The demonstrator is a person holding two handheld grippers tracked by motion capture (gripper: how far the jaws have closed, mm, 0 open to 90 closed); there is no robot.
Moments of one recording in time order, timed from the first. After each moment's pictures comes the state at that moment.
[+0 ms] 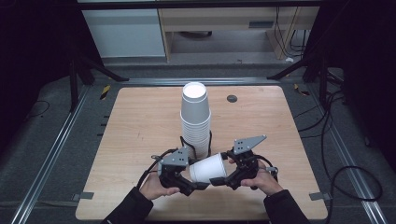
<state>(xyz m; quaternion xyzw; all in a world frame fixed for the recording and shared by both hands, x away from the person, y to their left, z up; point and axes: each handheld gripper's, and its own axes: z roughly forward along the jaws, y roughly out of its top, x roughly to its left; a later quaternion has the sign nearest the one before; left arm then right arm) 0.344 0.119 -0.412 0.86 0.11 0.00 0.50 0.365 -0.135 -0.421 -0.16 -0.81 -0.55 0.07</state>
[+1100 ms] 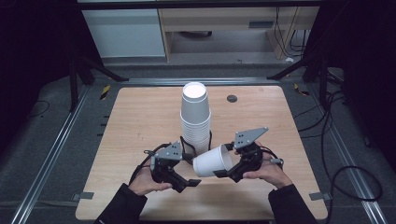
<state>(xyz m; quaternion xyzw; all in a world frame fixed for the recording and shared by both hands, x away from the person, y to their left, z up) 0.352 0.135 -0.398 0.88 0.13 0.01 0.46 0.374 -0.137 -0.389 -0.13 -0.86 -0.49 0.00</state>
